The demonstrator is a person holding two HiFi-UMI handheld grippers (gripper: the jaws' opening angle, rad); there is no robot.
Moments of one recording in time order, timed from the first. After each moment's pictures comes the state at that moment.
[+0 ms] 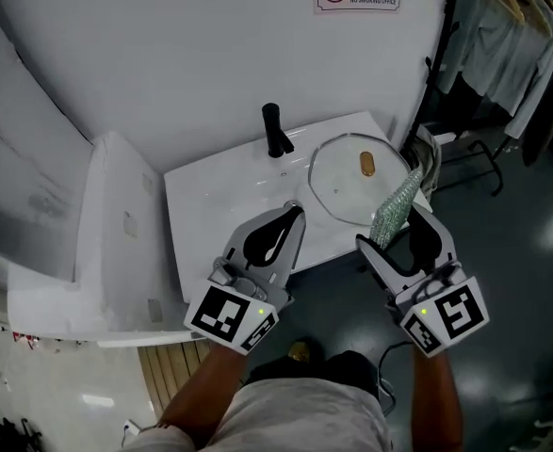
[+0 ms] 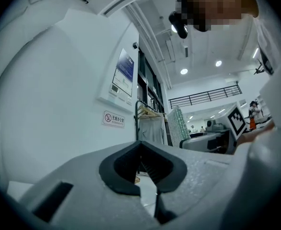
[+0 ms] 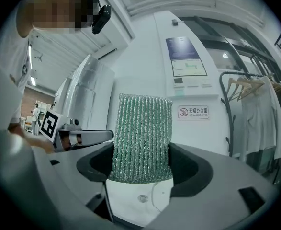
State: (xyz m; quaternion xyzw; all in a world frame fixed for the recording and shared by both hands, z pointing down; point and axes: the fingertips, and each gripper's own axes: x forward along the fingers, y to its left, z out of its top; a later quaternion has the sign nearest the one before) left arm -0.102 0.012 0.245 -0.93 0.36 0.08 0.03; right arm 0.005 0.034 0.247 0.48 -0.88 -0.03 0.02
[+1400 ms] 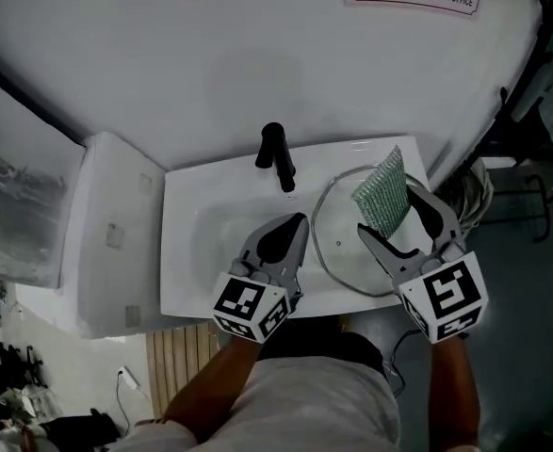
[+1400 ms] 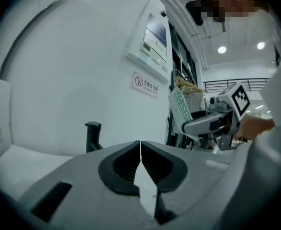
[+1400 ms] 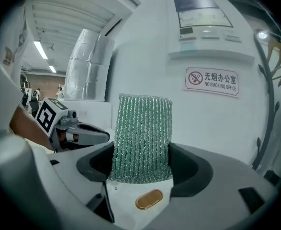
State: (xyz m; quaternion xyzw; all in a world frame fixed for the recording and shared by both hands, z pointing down) left arm -0.051 -0.169 0.358 -0.85 0.52 -0.01 -0.09; right arm 0.058 -0.185 0.315 0.35 -0.92 -0.02 0.19
